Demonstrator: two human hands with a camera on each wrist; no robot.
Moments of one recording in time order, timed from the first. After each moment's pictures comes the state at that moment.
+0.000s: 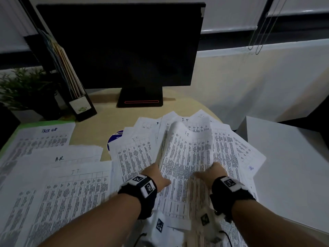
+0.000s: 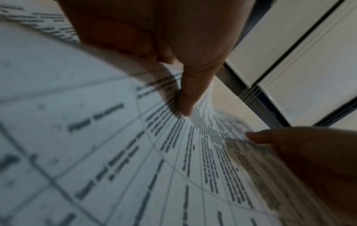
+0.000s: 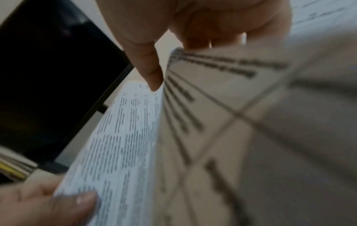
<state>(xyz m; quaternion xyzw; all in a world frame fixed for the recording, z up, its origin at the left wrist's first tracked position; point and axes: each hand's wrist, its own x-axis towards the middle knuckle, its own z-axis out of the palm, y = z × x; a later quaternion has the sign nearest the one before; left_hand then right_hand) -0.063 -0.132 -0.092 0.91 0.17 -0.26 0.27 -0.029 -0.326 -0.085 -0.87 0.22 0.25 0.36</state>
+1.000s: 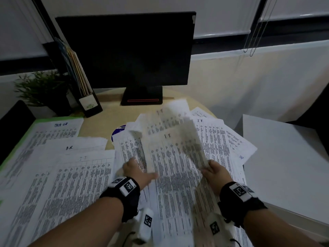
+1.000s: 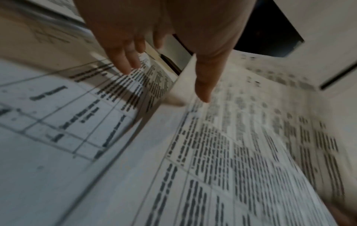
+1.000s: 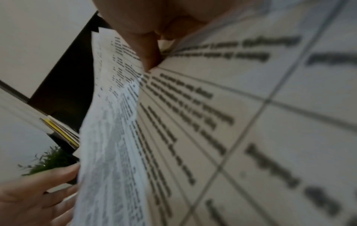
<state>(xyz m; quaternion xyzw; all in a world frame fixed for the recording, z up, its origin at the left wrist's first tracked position) -0.127 -0.117 -0.084 0.86 0.32 -0.12 0.38 -0.097 -0.366 -0.077 -0.85 0.08 0.17 0.49</state>
